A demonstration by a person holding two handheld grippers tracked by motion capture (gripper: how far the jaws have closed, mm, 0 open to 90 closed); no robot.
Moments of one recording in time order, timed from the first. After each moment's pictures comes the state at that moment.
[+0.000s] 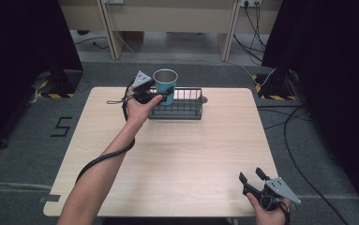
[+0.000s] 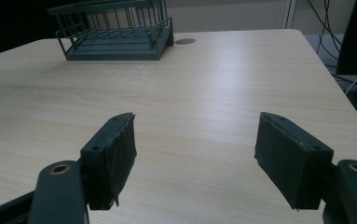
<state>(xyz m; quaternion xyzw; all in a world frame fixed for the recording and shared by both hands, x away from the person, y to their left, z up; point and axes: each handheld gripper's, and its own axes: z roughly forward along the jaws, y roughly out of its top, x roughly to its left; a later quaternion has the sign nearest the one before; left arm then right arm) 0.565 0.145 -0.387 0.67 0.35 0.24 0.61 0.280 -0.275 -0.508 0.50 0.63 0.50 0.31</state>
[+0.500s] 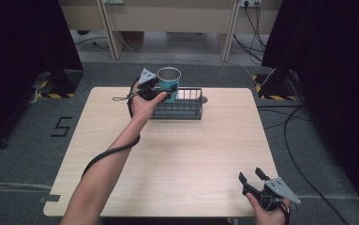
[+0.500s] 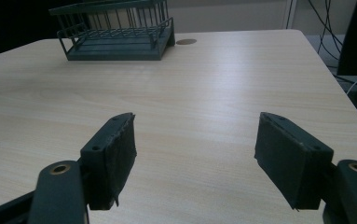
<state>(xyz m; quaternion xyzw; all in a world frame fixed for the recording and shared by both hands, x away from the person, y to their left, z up) 0.581 0.131 -0.389 0.67 0.36 0.24 0.60 0.279 -0.274 -0.508 0.50 0.63 0.50 0.31</state>
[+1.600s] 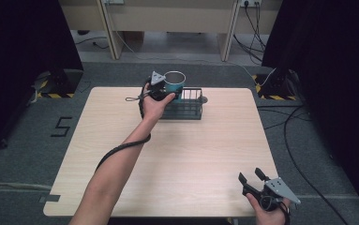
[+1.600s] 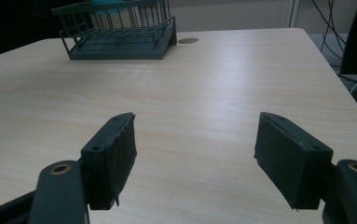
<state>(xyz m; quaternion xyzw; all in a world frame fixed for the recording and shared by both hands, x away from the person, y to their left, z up) 0.605 0.105 -0.418 0.68 0.40 0.25 0.56 0.279 -0.274 -0.509 0.50 0.64 0.50 0.31</state>
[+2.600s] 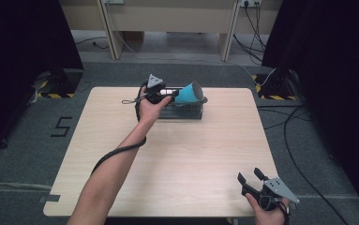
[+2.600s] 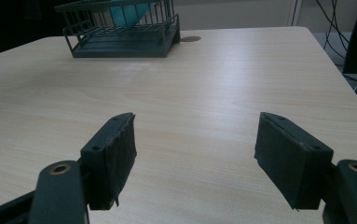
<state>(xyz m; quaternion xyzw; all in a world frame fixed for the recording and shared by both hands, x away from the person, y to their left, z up) 0.595 0.116 -0.421 0.69 0.39 0.24 0.56 0.280 -0.272 -0.510 0.50 0.64 0.50 0.30</state>
